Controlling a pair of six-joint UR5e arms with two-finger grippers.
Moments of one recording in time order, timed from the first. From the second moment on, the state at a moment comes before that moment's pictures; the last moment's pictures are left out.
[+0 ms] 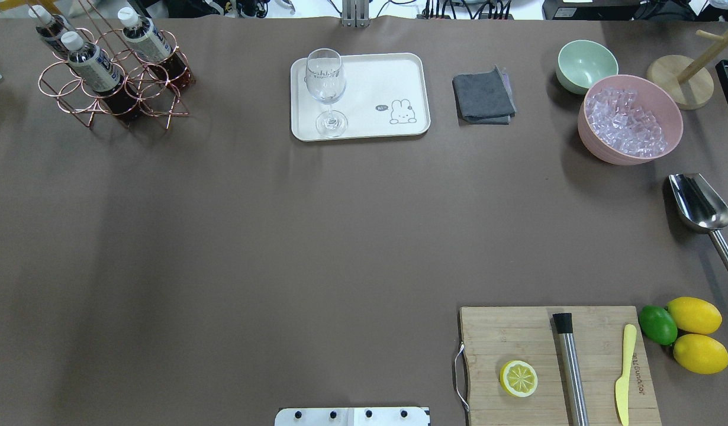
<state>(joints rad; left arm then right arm) -1.59 -1.53 -1.57 -1.64 -2.40 0.02 1.58 -1.54 1.75 -1.82 2.37 -0.37</state>
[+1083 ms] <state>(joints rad) -1.59 -1.59 -1.57 -1.59 -2.41 0.02 1.58 -1.54 1.75 -1.82 2.37 -0.37</state>
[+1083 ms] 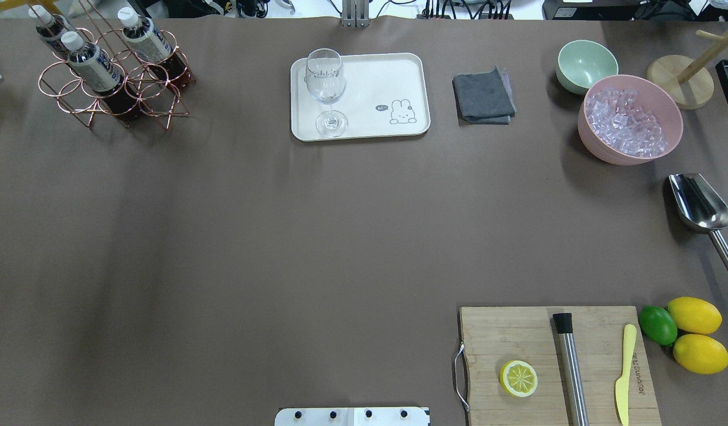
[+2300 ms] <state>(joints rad) -1.53 -1.91 -1.57 -1.49 -2.43 0.30 1.58 -1.54 1.75 -1.82 2.37 -0.37</state>
